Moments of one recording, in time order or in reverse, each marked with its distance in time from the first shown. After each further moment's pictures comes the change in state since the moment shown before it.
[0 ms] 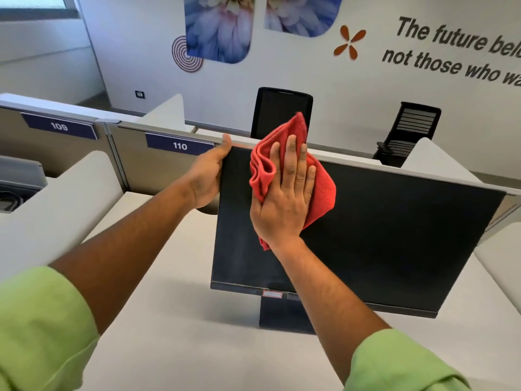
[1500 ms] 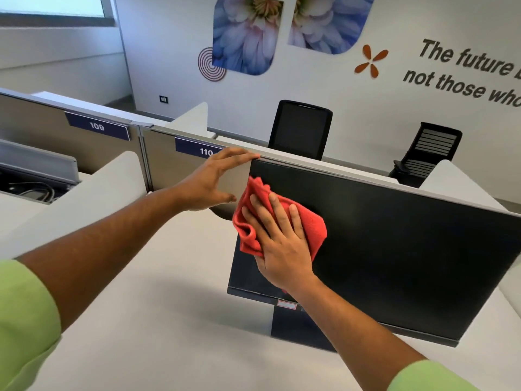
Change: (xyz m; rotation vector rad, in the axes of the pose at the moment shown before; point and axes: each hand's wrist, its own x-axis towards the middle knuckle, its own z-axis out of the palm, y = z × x) left_hand -0.017 -0.001 -0.083 1.061 -0.159 0.535; right_hand -0.060 0.003 0.007 -0.109 -0.354 -0.555
